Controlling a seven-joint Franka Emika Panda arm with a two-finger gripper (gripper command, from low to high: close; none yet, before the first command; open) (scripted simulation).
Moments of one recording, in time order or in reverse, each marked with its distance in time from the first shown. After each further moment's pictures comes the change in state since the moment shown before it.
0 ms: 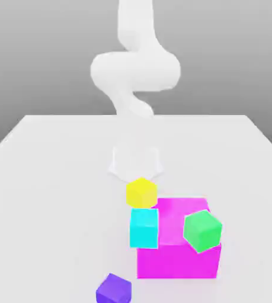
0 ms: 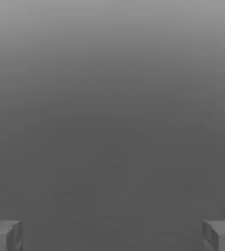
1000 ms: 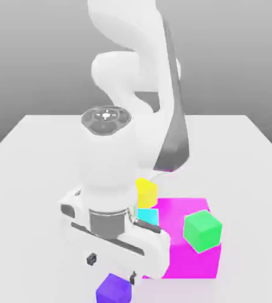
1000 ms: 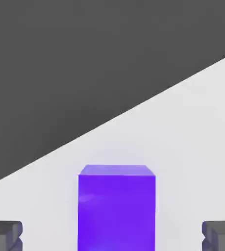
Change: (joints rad) arm -0.096 1.092 0.017 -0.082 -0.025 0.443 0.394
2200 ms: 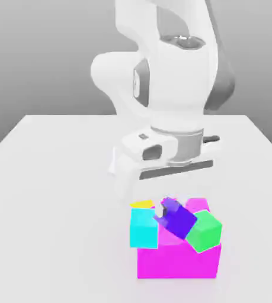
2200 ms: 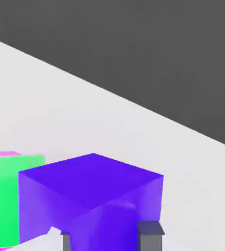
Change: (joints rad) arm 0.113 -0.588 0.108 -0.287 0.042 -0.215 -0.683
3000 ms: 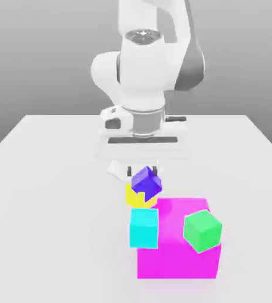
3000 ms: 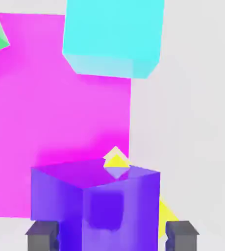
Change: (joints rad) arm -0.065 -0.299 0.007 -0.316 0.106 -0.069 0.169
